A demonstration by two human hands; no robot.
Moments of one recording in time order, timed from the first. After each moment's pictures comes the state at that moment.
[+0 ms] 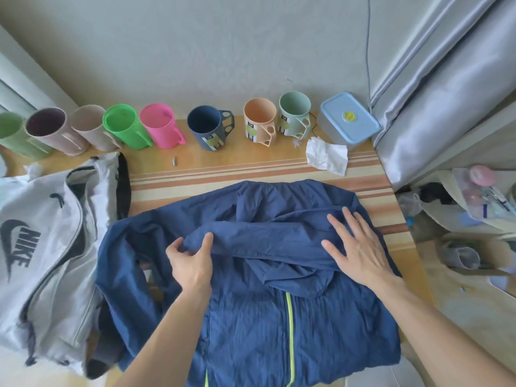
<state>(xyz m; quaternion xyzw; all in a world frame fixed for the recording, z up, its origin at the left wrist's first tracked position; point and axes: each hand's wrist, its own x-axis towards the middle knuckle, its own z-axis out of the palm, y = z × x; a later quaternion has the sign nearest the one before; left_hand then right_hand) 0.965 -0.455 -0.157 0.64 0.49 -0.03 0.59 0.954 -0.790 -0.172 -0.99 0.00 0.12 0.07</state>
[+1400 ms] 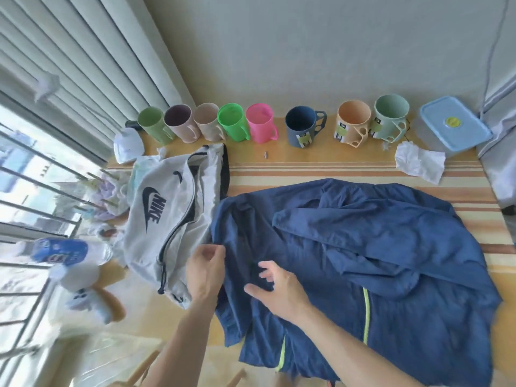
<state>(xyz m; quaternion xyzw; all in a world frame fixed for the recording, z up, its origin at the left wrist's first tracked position) 0.893 -0.307 -0.094 0.79 0.46 -0.05 0.41 0.883 -0.476 -0.147 -0.82 -0.02 0.36 0.45</state>
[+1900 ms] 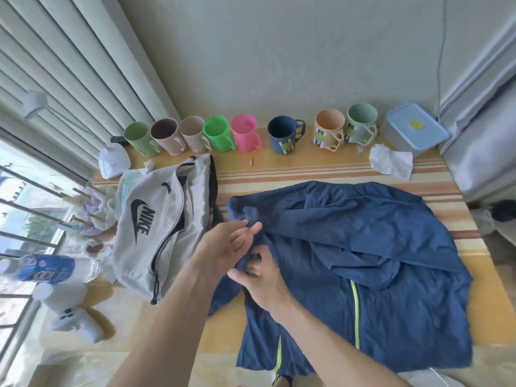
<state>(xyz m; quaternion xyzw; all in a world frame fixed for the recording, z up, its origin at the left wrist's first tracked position) 0.944 -0.334 -0.037 0.43 0.42 -0.21 0.77 0.879 -0.446 -0.099 -0.67 0.11 0.28 0.68</state>
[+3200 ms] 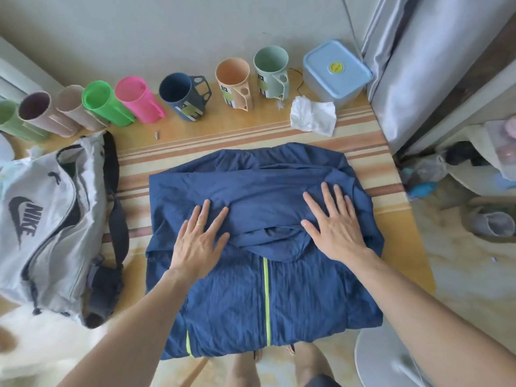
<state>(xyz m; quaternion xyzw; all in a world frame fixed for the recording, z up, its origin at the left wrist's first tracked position) 0.924 -0.470 -0.208 0.98 -0.08 -0.15 0.07 0.928 -0.809 -0.229 -0.99 -0.04 0.13 0.08</state>
